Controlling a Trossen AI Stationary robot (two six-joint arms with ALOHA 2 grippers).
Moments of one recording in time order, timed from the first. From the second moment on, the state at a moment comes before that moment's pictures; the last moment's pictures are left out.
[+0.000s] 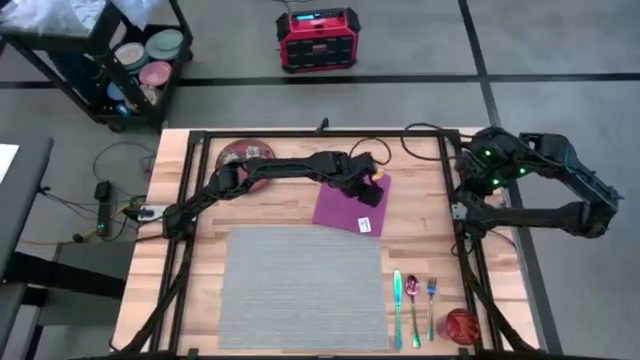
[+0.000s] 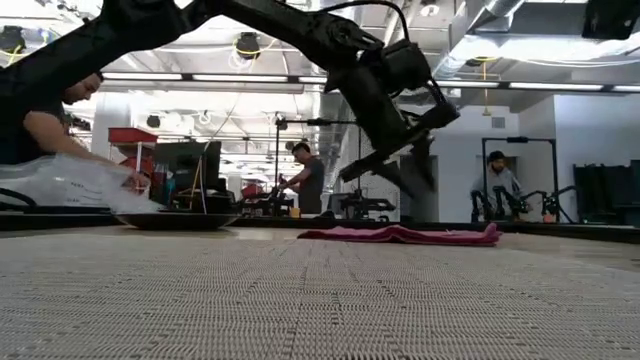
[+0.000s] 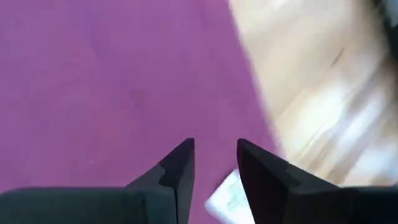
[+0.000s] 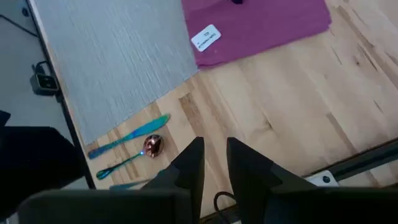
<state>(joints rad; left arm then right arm) 0.20 2.39 2.14 -0.68 0.07 -0.88 -0.38 0.79 1.29 -1.57 -0.27 0.20</state>
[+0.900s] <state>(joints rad) 0.19 2.37 2.14 -0.91 -0.04 -0.78 -0.31 0.71 1.29 -1.57 -0.41 0.13</state>
